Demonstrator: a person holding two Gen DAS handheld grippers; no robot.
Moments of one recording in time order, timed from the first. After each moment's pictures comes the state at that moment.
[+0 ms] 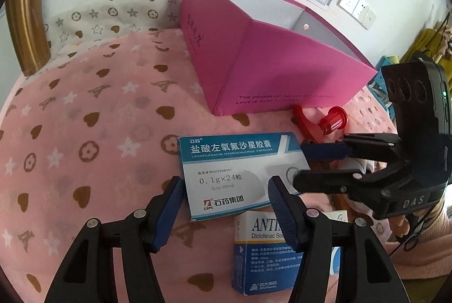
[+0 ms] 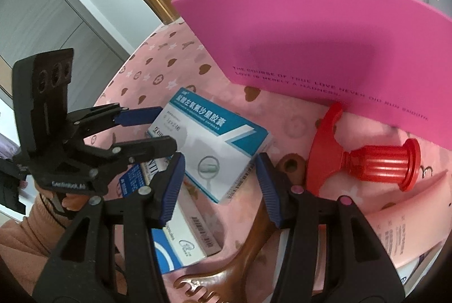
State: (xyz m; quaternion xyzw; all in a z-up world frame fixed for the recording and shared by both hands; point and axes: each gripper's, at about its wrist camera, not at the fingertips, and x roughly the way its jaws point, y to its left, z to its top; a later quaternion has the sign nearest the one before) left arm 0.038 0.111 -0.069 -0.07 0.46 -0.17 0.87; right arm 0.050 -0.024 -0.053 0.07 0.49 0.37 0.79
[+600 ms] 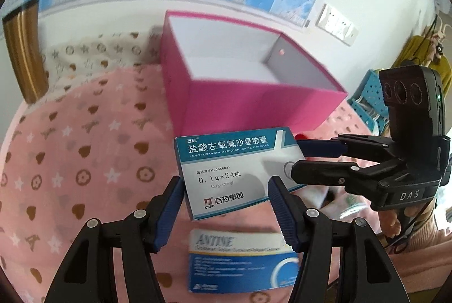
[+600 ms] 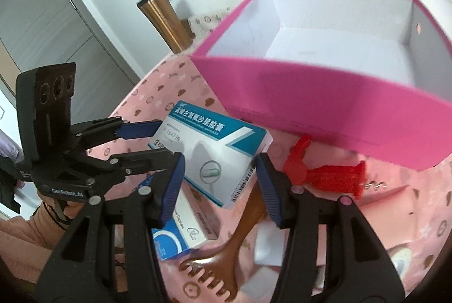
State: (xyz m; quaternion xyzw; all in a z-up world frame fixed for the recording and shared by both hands) left arm 0.022 0.083 -0.017 -0.07 0.41 -0.19 0.89; right arm 0.040 -0.059 -0.005 0.07 0.43 0.37 0.82
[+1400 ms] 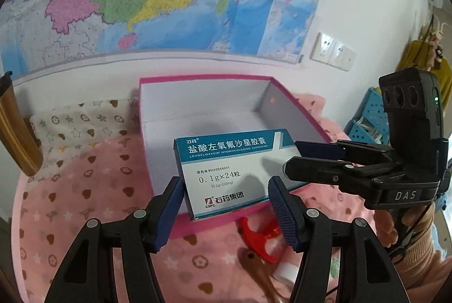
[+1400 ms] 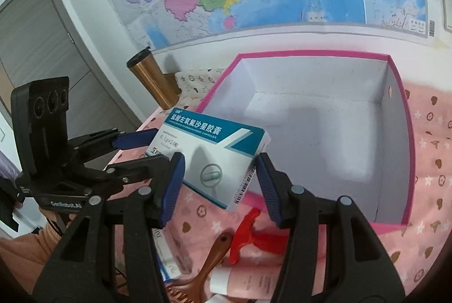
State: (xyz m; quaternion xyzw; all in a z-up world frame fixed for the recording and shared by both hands) left arm 0.093 0.050 0.045 -0.04 0.37 -0.18 0.91; right arm 0.097 -0.113 0.057 0.10 0.38 0.35 0.85
